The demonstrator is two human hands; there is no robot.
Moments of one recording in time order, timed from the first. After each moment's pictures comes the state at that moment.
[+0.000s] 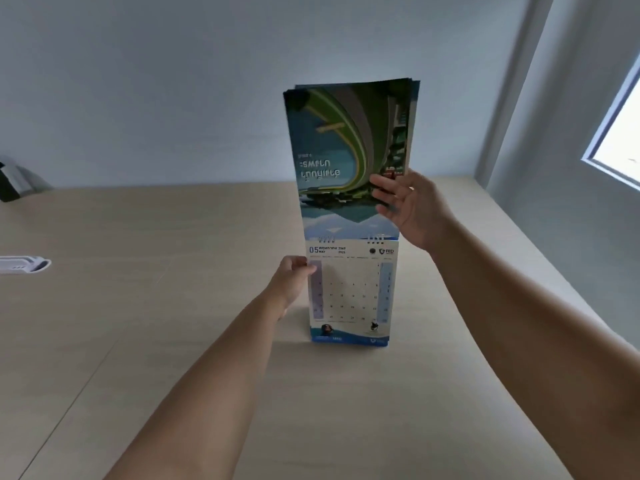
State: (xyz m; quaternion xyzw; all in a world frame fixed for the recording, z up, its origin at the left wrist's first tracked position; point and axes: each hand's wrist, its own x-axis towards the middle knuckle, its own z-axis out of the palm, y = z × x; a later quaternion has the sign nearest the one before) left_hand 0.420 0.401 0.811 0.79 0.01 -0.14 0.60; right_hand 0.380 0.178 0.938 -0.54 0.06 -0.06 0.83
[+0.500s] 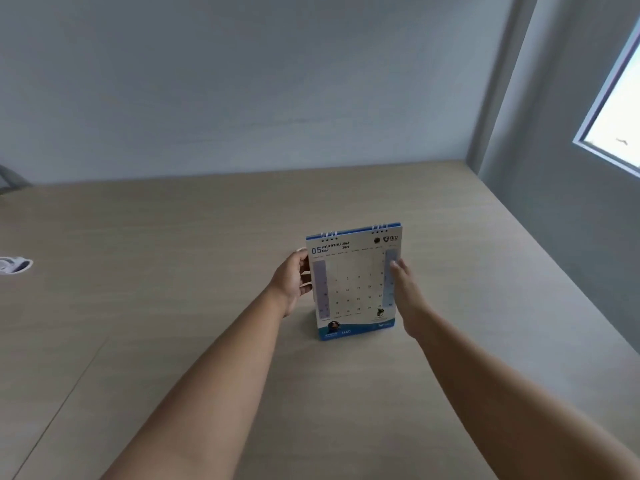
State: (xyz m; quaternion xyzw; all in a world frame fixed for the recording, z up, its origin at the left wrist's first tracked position) left_hand 0.421 0.374 0.795 0.68 0.02 -0.22 0.70; right_hand 0.338 0.186 0.780 -0.68 0.23 -0.05 0.70
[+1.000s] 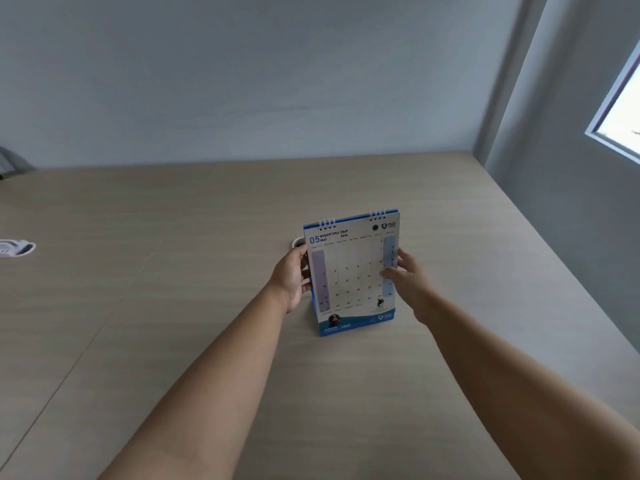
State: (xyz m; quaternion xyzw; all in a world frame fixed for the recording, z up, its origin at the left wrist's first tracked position) left_hand 0.420 0.363 0.773 0.65 0.04 -0.22 0.72; right_hand 0.343 0.158 0.781 -0.71 0.22 0.03 0.67
